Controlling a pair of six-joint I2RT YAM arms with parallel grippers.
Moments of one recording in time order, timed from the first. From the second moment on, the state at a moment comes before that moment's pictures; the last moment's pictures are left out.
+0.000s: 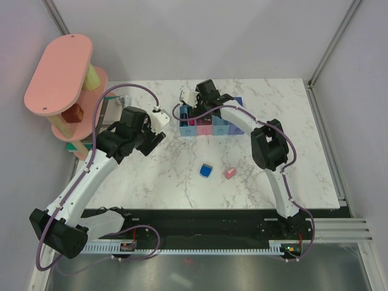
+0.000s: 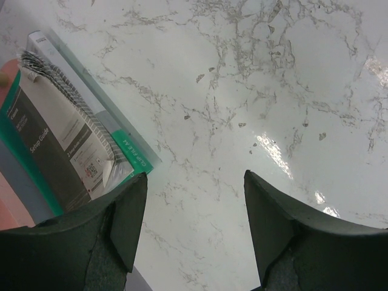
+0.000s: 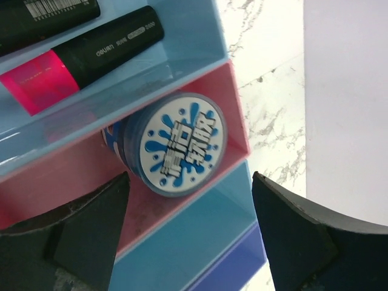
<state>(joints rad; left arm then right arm) -0.44 1.13 1.17 -0.83 -0.12 0.48 0.56 2.33 2.02 -0.45 0.11 -0.90</state>
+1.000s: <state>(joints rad) -0.64 1.48 1.22 -0.75 0.09 0.33 0.56 1.46 1.09 -0.86 -0.18 -0.95</state>
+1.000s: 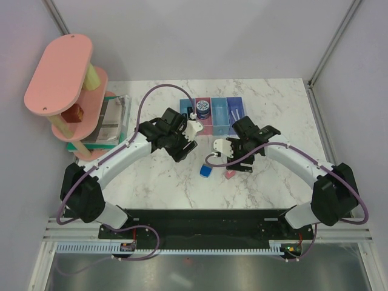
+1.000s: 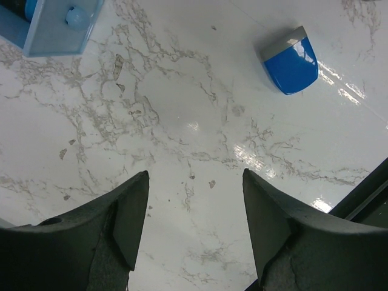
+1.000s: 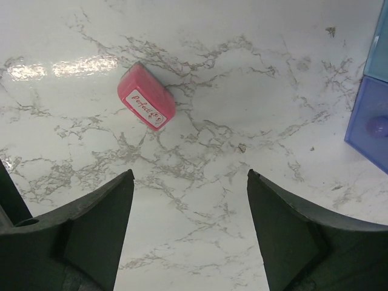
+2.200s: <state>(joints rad) -0.64 1.45 1.18 -0.71 0.06 0.32 0.65 1.64 1.03 -0.72 -0.23 -0.89</state>
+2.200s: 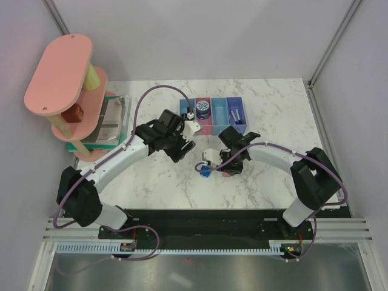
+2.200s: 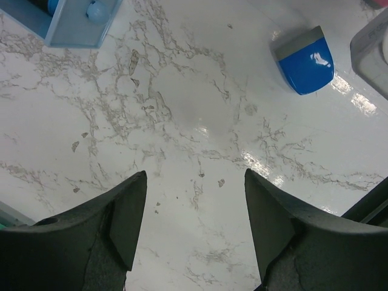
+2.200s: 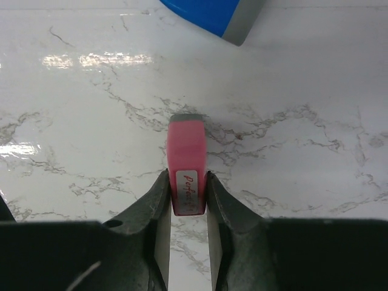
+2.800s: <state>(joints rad) -0.60 1.22 1.02 -0.72 -0.07 0.40 0.61 1.62 1.43 -0.66 -0.04 -0.83</state>
